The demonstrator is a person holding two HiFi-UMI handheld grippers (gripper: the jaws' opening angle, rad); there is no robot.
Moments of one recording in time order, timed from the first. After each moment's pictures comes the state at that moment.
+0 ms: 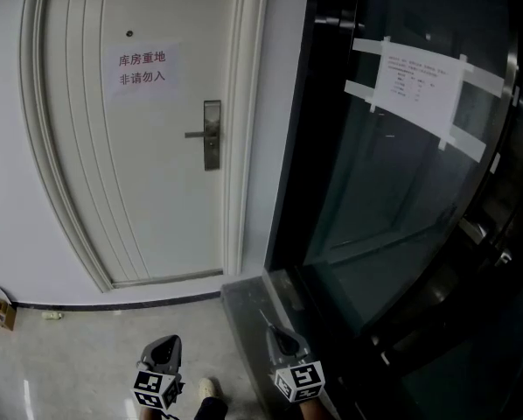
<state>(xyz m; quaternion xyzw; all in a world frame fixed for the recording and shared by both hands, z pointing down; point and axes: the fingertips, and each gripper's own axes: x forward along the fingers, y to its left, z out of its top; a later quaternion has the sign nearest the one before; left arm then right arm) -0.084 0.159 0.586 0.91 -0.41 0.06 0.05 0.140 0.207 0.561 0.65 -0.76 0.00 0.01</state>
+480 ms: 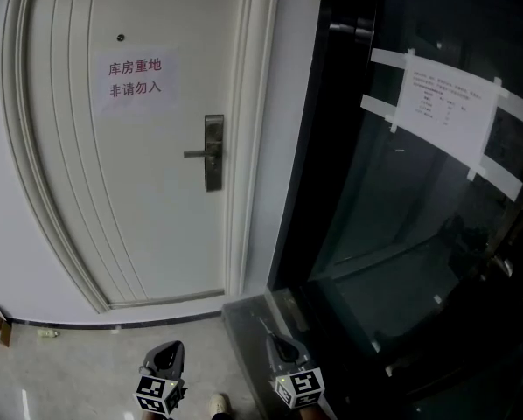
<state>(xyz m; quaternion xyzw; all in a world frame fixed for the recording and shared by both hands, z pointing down) -0.069 0.042 0.583 0.92 -0.40 0.06 0.05 0.146 0.095 0.557 0.65 -0.76 0.00 0.02</state>
